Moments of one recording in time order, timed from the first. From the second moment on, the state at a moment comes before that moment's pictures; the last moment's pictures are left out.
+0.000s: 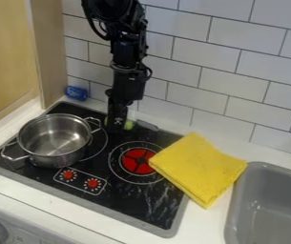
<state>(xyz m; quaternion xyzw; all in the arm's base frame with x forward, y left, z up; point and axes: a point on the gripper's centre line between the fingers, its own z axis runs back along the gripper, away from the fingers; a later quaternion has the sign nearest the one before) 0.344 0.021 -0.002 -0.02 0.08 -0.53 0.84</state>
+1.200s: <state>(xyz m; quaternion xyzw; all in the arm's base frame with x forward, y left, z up) 0.338 -0.034 0.059 -0.01 0.01 -0.58 0.81</state>
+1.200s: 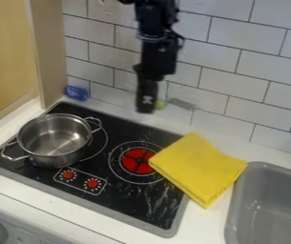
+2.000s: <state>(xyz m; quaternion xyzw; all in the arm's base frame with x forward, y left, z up) 0.320 -0.079 0.039 0.00 0.04 -0.65 0.76</state>
